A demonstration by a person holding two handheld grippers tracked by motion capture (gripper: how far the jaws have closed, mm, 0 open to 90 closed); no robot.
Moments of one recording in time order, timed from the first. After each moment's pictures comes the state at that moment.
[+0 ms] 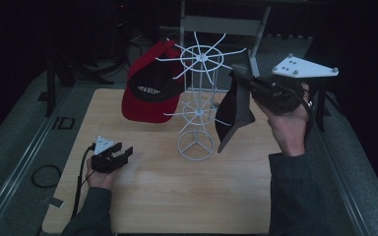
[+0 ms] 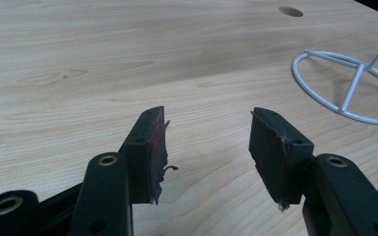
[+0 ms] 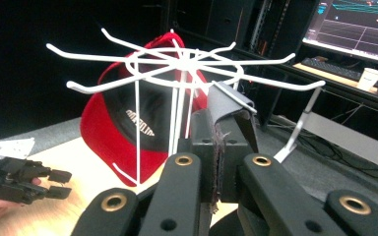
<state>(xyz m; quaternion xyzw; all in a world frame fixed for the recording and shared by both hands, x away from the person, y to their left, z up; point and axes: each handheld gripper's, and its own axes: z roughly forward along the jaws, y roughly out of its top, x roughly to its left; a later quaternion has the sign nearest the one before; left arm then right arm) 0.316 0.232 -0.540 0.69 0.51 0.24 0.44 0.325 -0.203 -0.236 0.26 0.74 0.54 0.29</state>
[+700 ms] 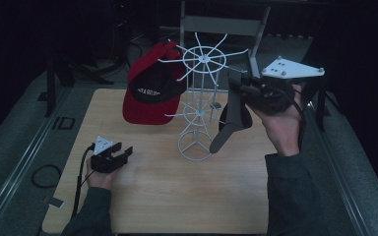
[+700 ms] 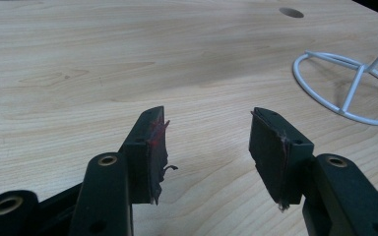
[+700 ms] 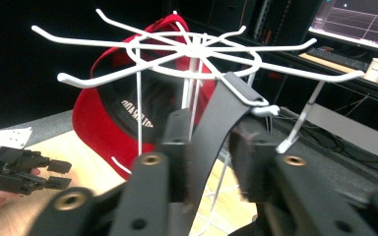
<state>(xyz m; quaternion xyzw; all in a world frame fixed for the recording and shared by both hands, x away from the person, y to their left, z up) 0.316 0.233 -0.540 0.69 0.51 0.24 0.44 0.332 -0.193 -0.245 0.27 0.76 0.52 0.29</state>
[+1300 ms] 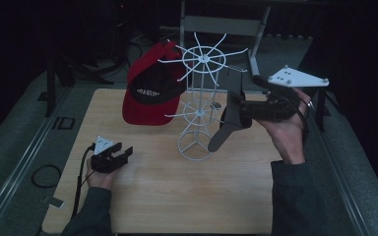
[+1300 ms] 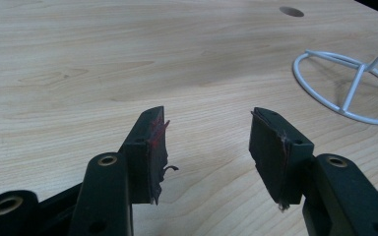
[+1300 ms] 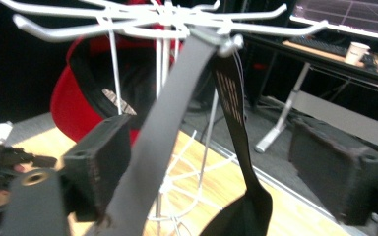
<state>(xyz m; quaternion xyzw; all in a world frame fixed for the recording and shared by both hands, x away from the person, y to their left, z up) 0.316 0.233 -0.540 0.69 0.51 0.24 0.44 0.328 -0.208 -0.262 0.30 0.75 0.51 0.30</state>
